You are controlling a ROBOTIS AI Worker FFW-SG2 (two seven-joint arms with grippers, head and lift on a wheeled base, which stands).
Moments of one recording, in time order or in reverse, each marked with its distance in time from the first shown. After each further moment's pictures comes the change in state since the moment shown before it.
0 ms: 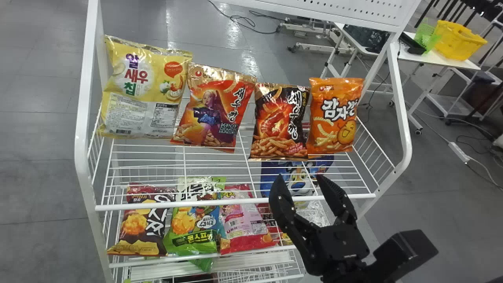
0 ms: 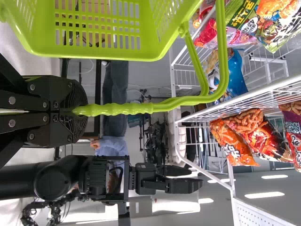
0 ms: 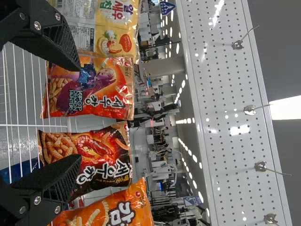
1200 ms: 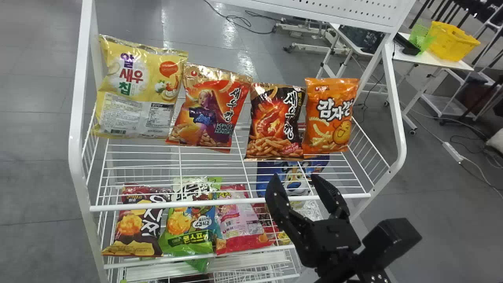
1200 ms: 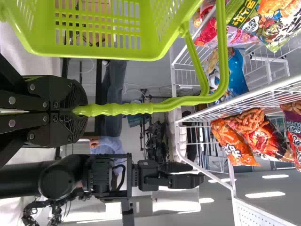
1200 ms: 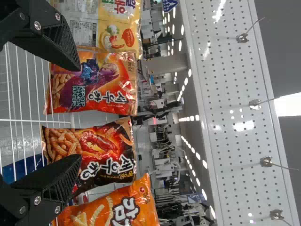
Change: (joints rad) left arm -0.003 0.000 -0.005 0.003 -0.002 0.000 0.000; right arm -0.051 0.002 -0.022 0.025 -0.017 0.074 0.002
